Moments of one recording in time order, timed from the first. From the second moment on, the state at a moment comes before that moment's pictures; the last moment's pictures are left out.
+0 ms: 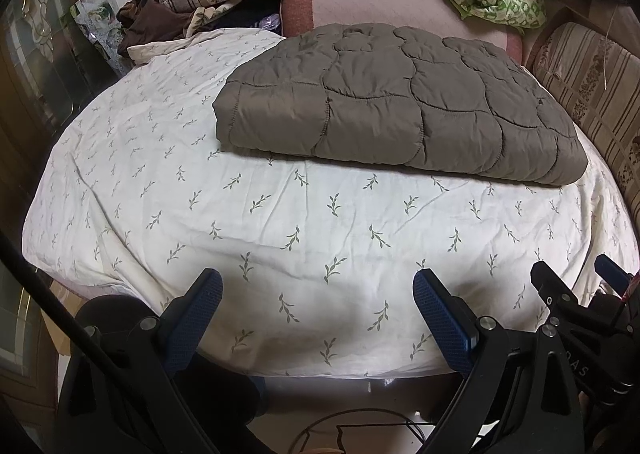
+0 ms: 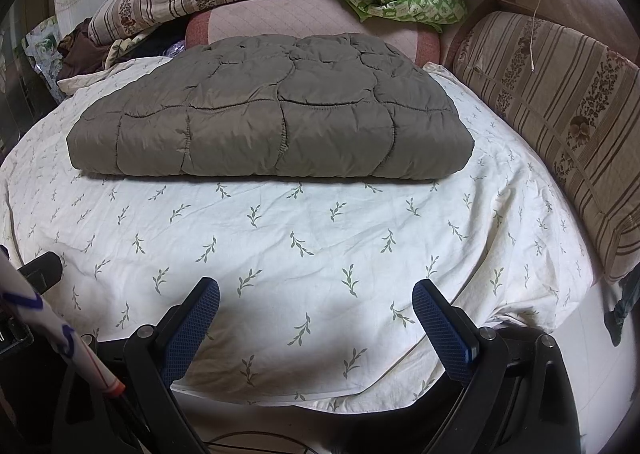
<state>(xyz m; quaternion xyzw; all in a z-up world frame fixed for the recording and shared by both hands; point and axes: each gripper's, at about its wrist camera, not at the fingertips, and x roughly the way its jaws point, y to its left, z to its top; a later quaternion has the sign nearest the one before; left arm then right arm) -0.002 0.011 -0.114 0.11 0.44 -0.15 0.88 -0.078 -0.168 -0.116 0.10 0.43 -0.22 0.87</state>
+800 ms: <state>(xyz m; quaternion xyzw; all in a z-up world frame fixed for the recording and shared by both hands) -0.003 0.009 -0.114 0.11 0.44 -0.15 0.88 -0.081 -0.167 -0.112 0.10 0.42 -0.22 0.88</state>
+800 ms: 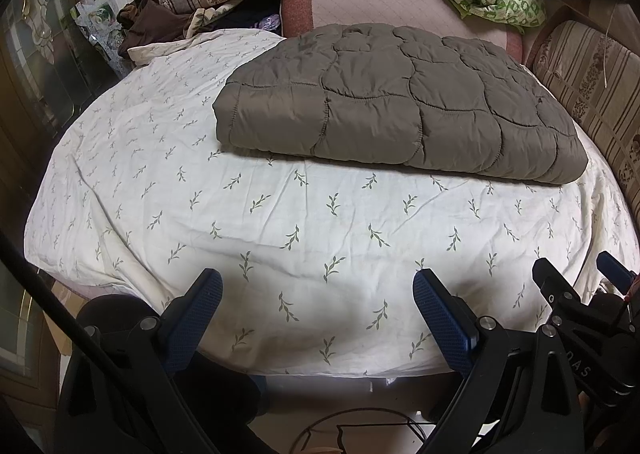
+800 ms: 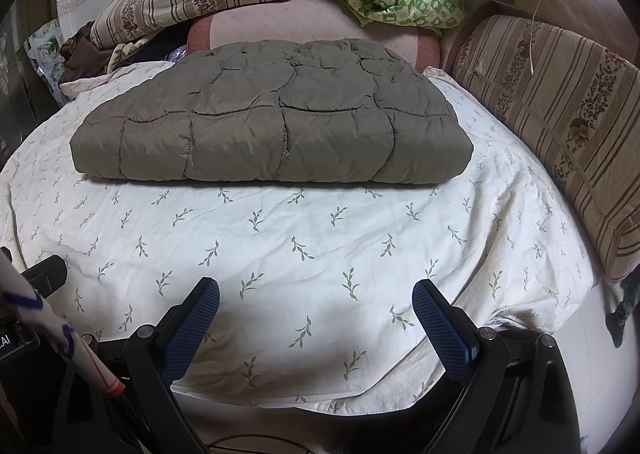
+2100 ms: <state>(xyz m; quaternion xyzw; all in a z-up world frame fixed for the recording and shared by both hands) 0.043 0.014 -0.074 0.11 0.39 -0.13 0.91 -0.047 -0.185 -0.075 0.06 0.38 -0.22 0.90</state>
